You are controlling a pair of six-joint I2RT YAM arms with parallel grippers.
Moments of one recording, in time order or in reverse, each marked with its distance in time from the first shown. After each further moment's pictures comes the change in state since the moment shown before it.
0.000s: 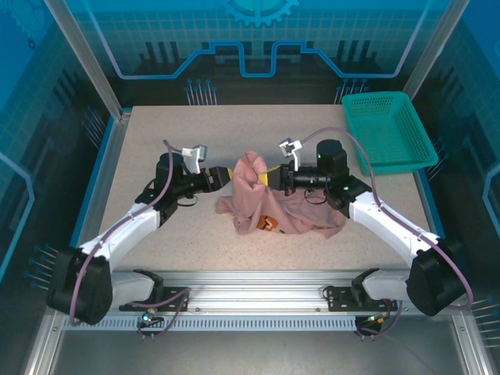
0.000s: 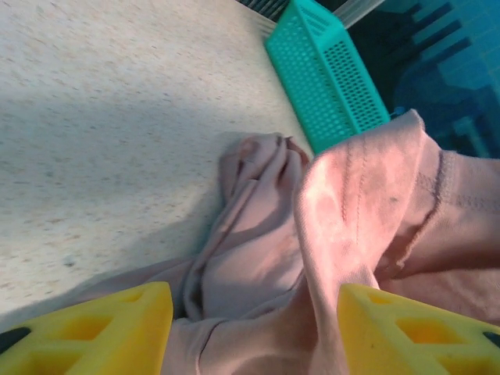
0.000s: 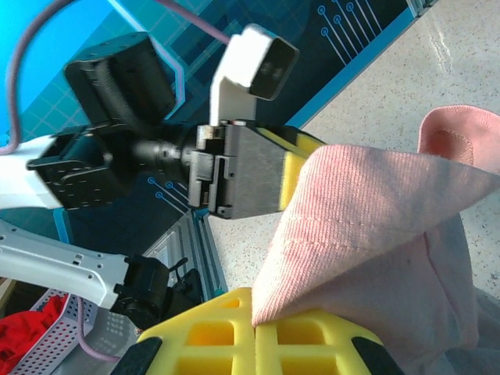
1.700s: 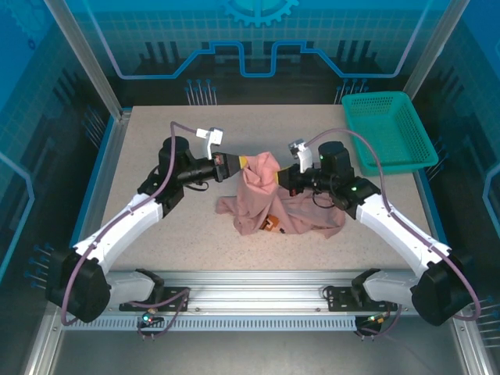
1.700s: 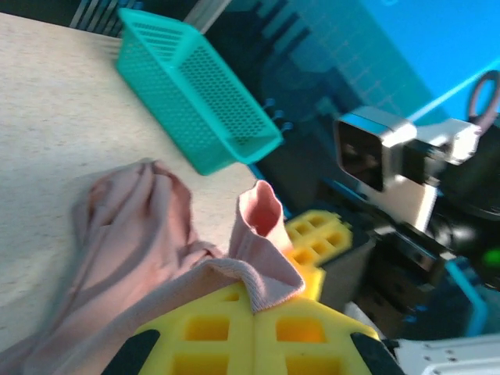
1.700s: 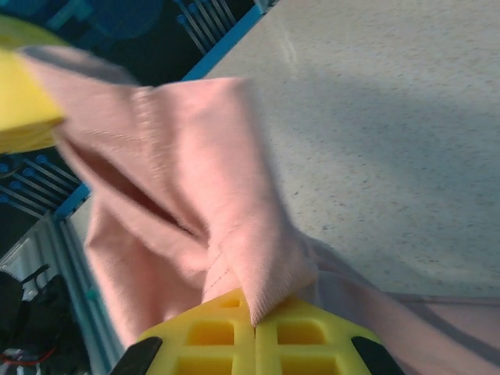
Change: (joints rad) left arm -0.085 0.045 0.194 0.105 0.225 -0.061; right arm -0.016 -0.075 0.047 -0.318 0.358 -0.208
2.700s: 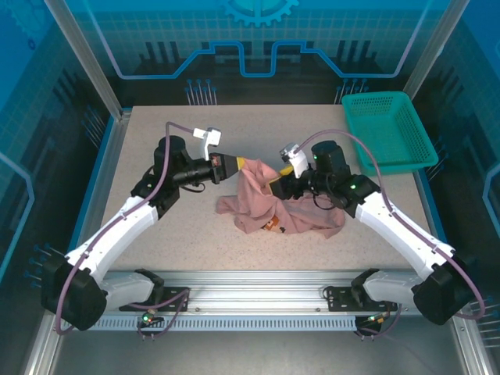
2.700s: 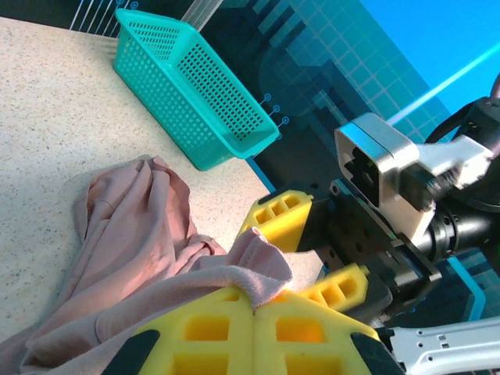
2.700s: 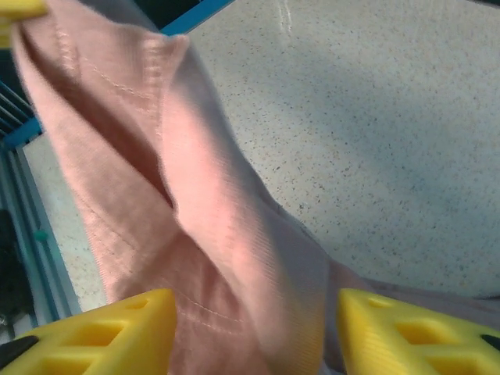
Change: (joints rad) left arm -0.019 -0.051 0.043 -0.150 -0.036 0.083; right arm 0.084 0.002 0.083 -0.175 0.091 -0.246
